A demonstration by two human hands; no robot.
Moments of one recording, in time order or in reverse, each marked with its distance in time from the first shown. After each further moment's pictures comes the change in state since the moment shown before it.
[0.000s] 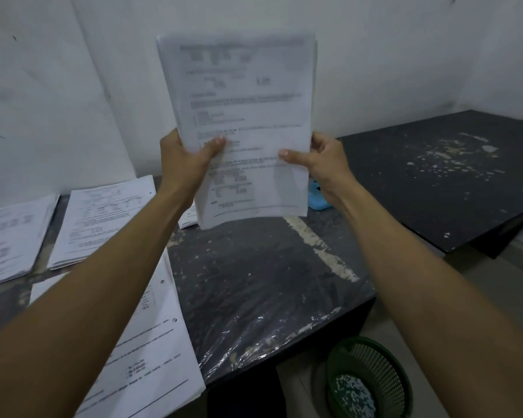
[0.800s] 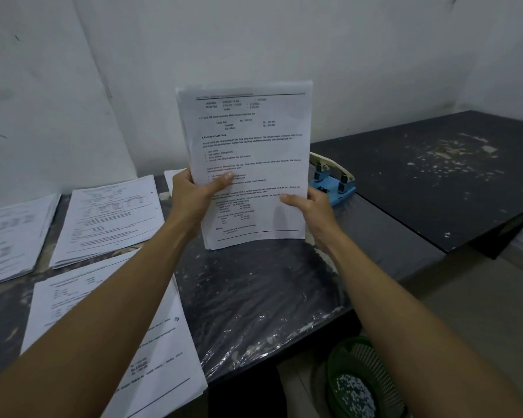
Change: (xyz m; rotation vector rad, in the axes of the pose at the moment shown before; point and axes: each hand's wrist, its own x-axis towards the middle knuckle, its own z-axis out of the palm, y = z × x) left_hand -0.034 -0.043 -0.004 -0.067 -0.074 -0.239; right_hand -0.037 0.078 0.007 0.004 0.046 0.138
